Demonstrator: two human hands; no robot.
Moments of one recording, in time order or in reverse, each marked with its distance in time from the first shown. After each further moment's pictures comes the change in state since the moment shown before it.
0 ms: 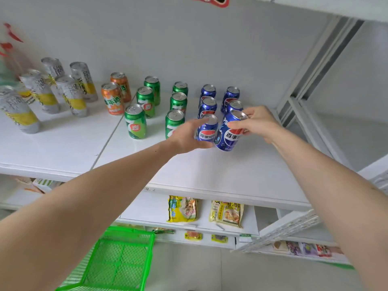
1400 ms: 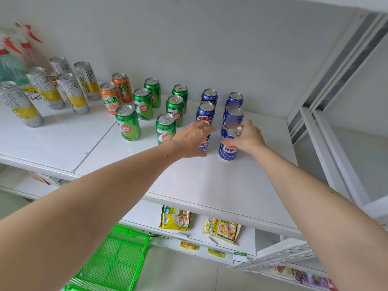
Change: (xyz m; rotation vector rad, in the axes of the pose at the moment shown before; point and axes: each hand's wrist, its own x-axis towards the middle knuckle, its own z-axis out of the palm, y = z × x) left_hand 0.054 0.017 0.038 0.740 -0.047 0.021; right_hand 0.064 0.062 0.008 -0.346 0.060 0.049
